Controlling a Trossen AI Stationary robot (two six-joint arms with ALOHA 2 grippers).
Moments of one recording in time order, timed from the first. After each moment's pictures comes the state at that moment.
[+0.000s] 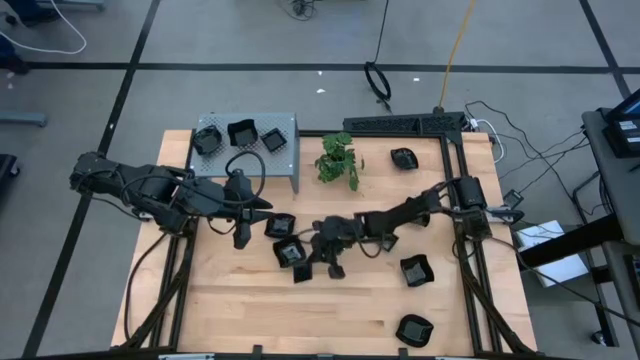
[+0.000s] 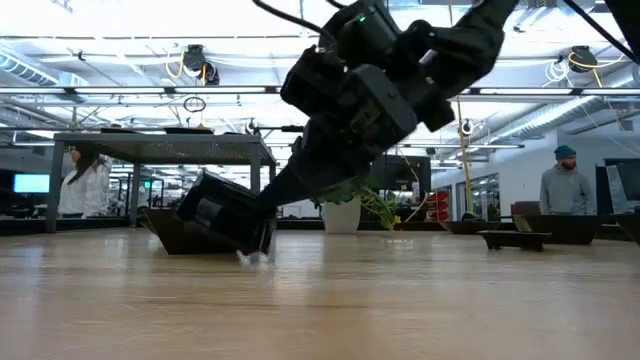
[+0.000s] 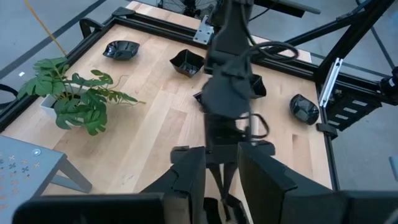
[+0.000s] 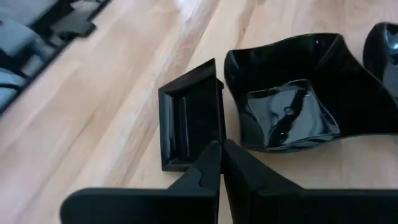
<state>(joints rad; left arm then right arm) -0.30 1.11 1.28 -0.73 -0.34 -0.45 0.11 2.02 1.08 0.35 -0.32 0.04</state>
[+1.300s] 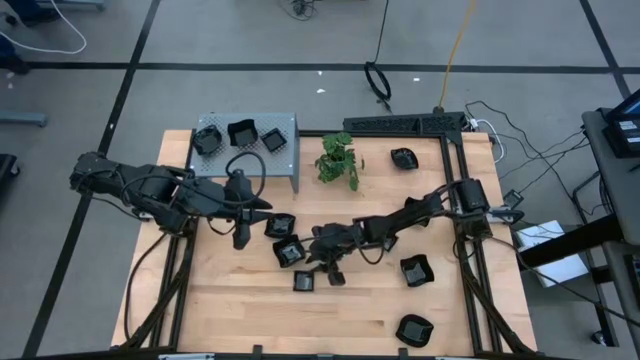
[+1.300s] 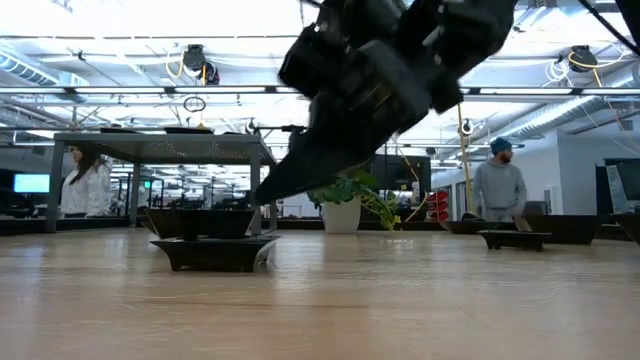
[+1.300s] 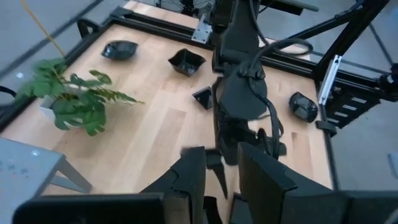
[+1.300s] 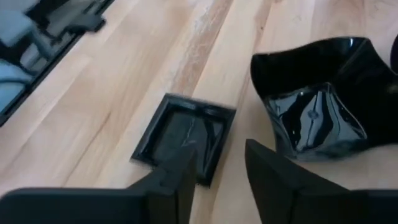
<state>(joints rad) -0.30 1.11 1.28 -0.73 -0.33 -0.44 0.16 1.99 1.11 0.27 -0.26 0.04</state>
